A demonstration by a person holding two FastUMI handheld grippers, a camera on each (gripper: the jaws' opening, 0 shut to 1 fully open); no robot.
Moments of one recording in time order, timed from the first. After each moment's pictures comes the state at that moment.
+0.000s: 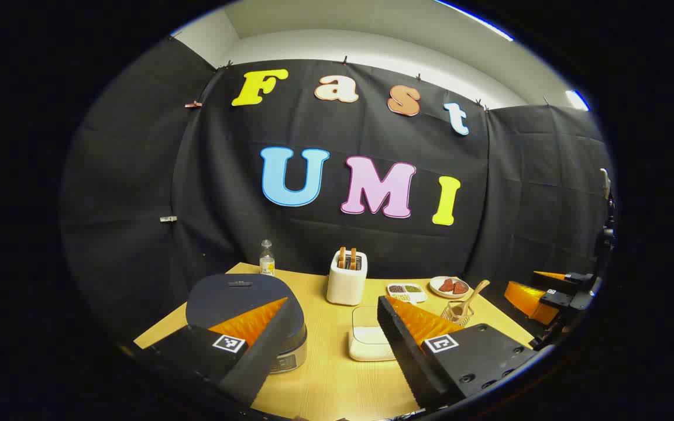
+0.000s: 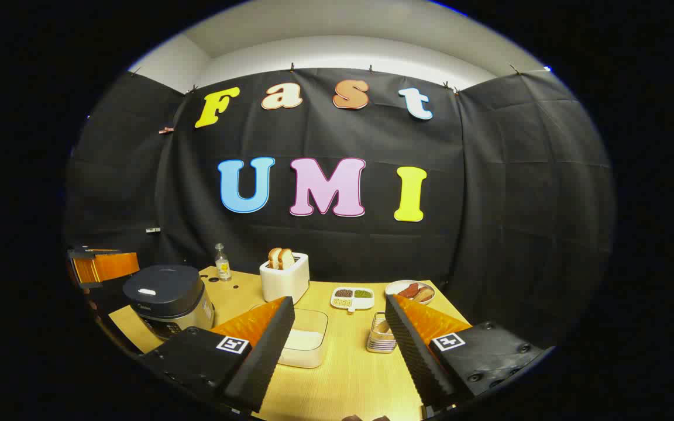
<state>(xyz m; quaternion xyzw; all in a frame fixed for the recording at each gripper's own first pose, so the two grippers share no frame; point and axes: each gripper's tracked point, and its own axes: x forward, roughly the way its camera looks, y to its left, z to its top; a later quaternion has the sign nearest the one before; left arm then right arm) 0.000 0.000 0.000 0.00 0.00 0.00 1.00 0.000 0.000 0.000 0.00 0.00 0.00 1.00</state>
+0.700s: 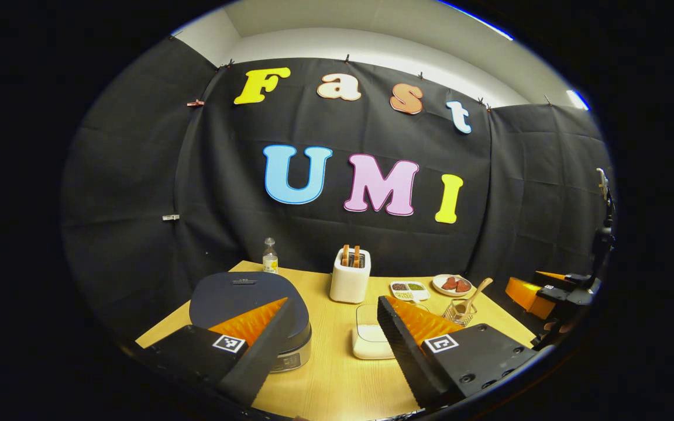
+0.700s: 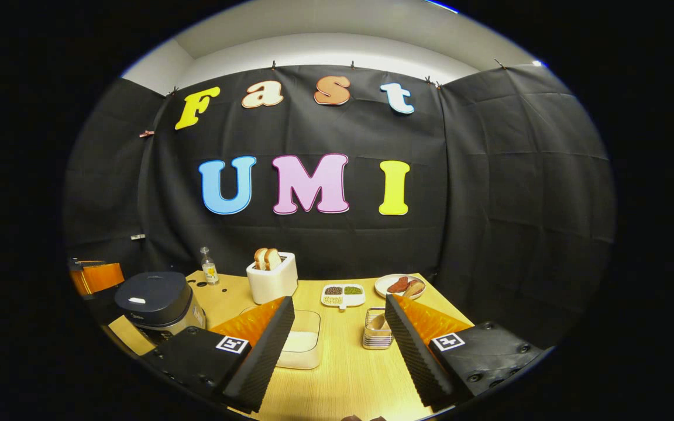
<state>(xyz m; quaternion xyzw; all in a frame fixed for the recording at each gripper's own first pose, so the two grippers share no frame) 0.001 0.007 -0.007 0.00 0.01 0.01 1.00 0.009 -0.007 -0.008 0.02 0.01 -0.04 1.00</state>
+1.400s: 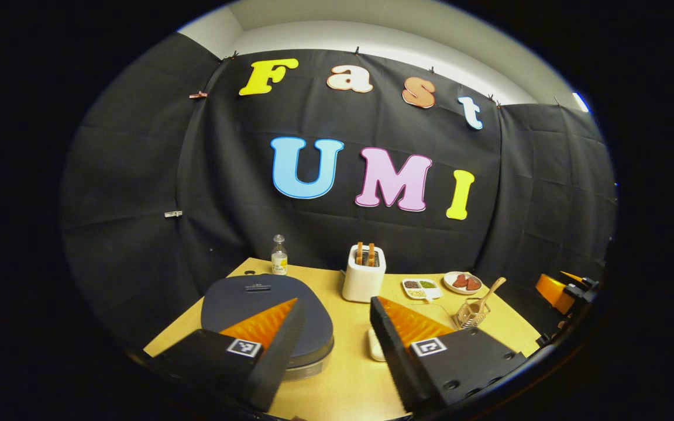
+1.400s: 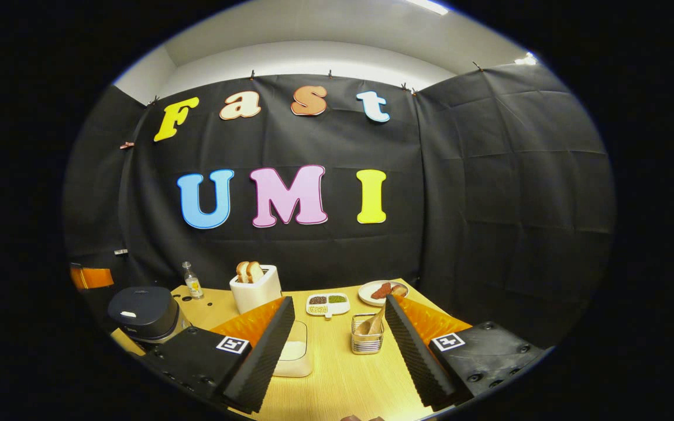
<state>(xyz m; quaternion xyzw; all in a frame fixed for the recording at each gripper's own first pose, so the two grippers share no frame) 0.035 0.061 0.002 0.00 0.04 0.02 1.00 -0.001 -0.026 -0.003 0.04 -0.01 -0.10 0.99</state>
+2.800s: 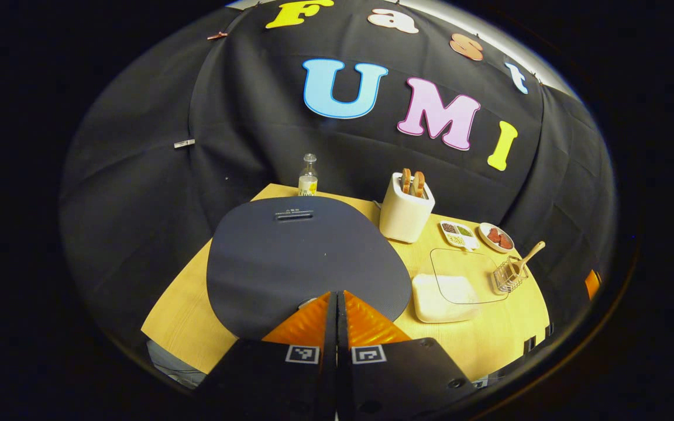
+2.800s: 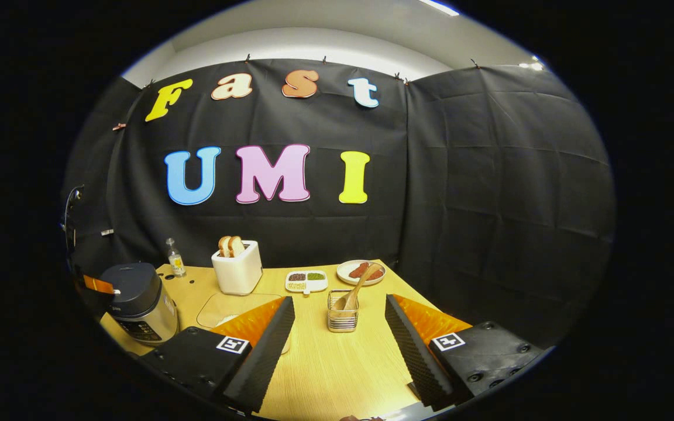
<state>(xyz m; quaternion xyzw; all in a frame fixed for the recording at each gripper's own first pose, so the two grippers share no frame) 0.083 0.138 -0.115 -0.05 0.22 0.05 0.97 -0.029 -0.039 -0.039 0.02 0.04 -0.13 0.99</state>
